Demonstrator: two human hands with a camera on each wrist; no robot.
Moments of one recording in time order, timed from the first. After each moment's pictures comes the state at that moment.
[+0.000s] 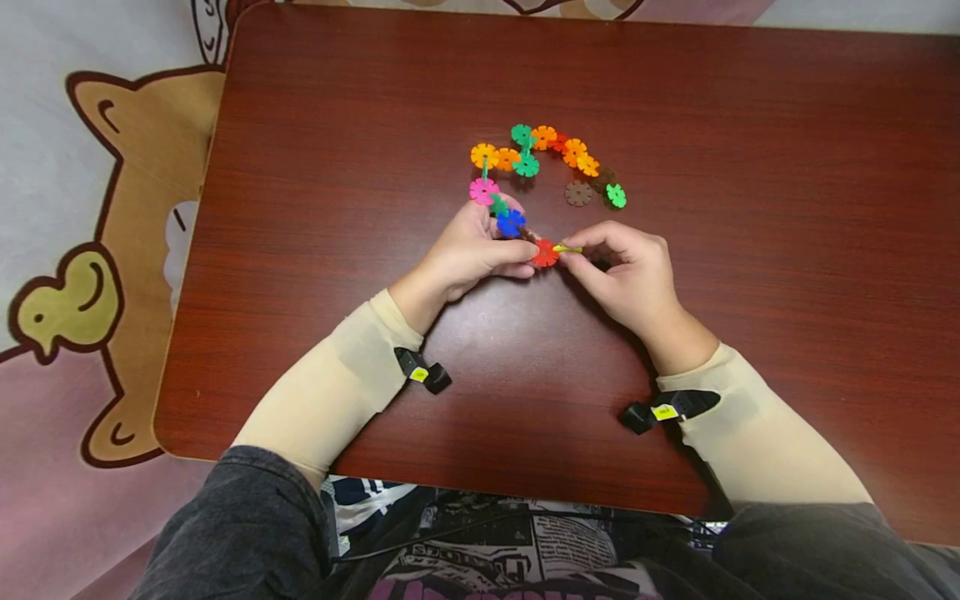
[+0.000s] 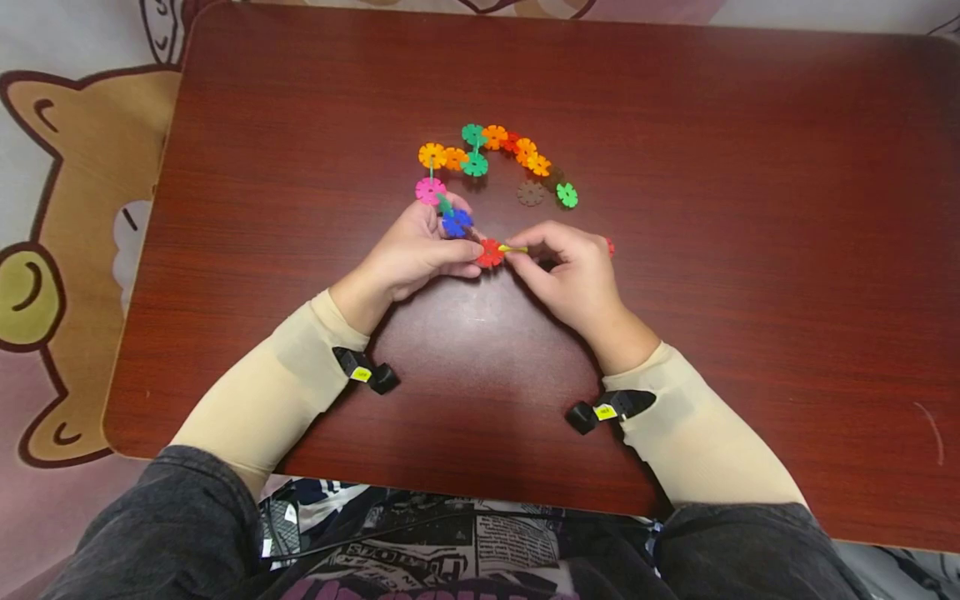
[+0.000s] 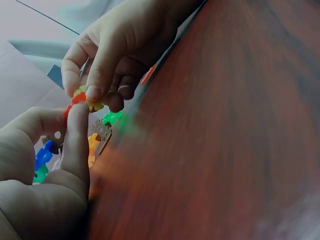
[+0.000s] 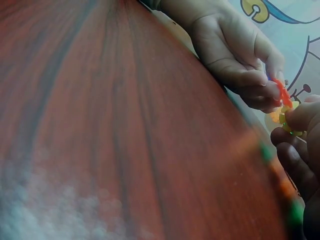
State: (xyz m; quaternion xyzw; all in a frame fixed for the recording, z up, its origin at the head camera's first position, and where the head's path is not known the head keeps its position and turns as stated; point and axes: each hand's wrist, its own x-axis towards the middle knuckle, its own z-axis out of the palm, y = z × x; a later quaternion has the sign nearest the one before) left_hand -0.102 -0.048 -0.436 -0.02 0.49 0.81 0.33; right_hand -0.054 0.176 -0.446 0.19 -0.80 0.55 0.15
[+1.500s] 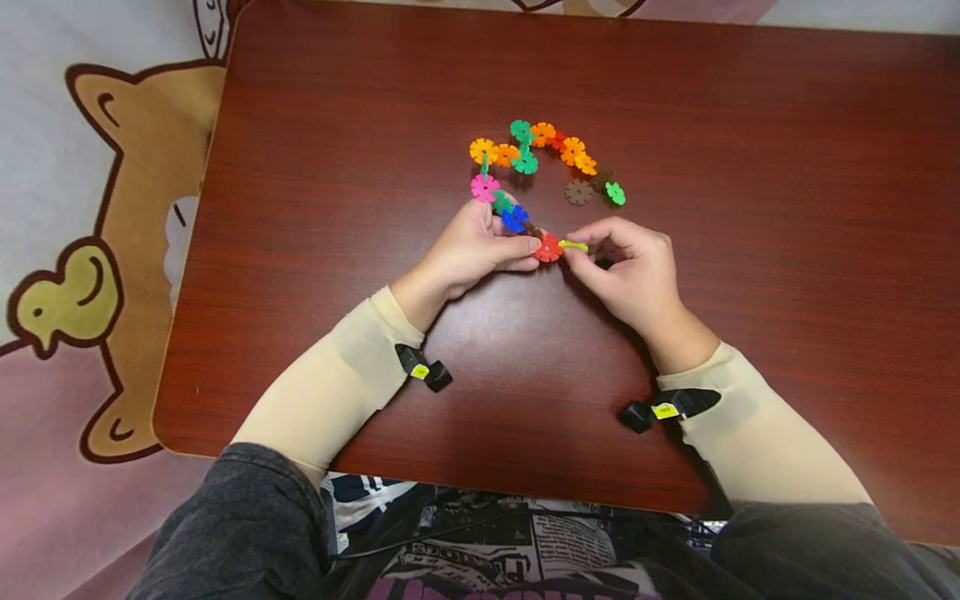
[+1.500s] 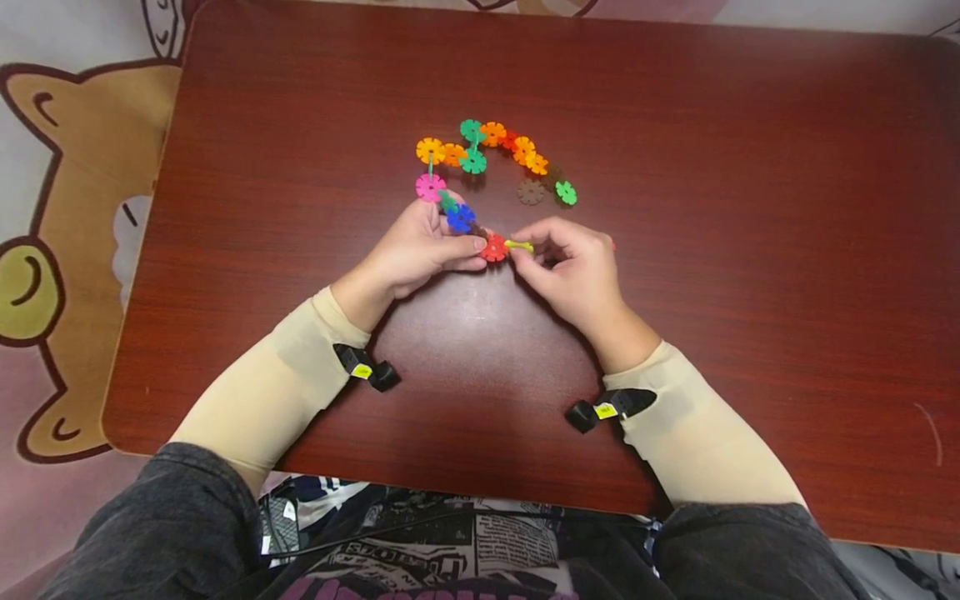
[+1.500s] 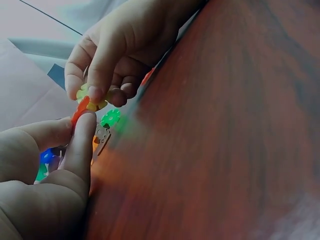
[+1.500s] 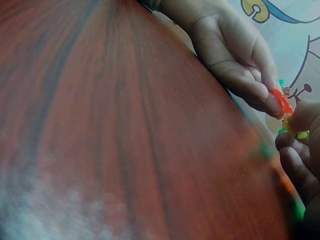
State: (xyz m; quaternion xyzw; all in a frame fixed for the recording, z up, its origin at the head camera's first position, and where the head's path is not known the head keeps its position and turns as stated) left_hand -0.102 -0.044 -0.438 0.01 0.51 0.80 0.32; right_hand -0.054 0.182 -0.445 0.17 -0.82 0.54 0.13
